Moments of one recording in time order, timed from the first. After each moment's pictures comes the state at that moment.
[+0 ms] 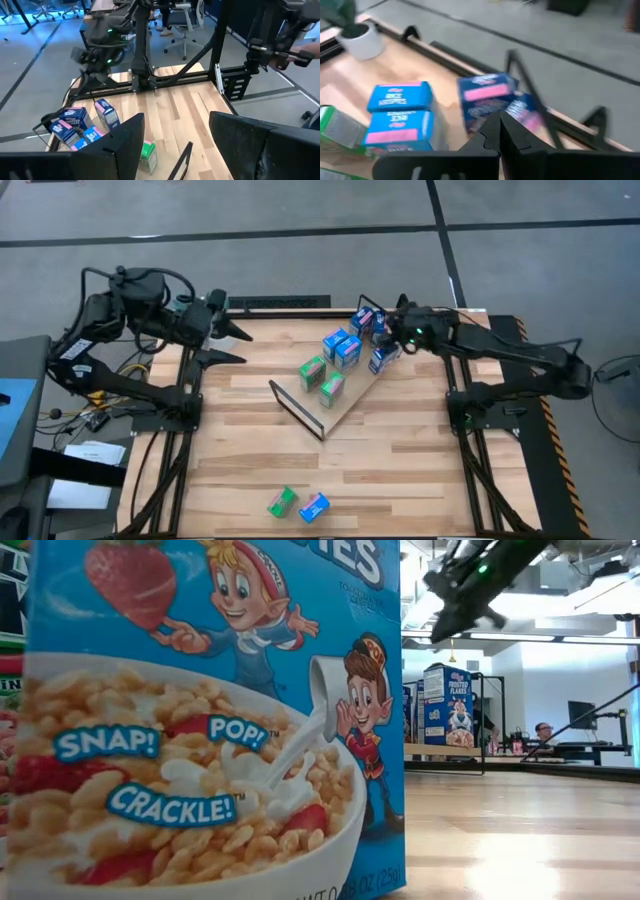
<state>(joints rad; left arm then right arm) 0.17 1.13 1.78 -0.91 0.27 0.12 -0.37 1.07 0.92 -0.43 0.47 0.36</state>
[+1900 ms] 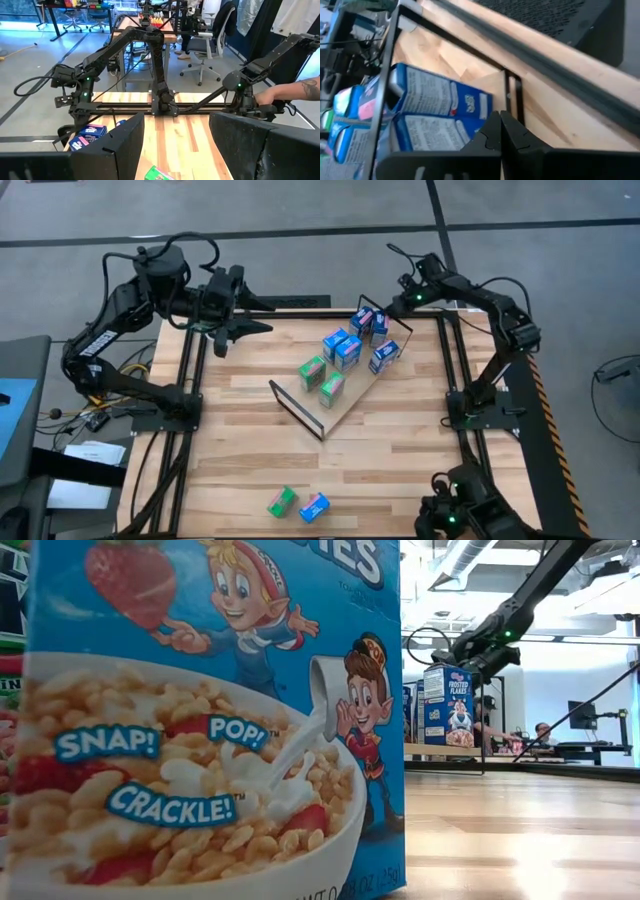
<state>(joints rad) 0.36 1.23 1.78 -0.69 0.36 0.02 -1.20 1.70 1.12 -0.42 -0.80 0.02</state>
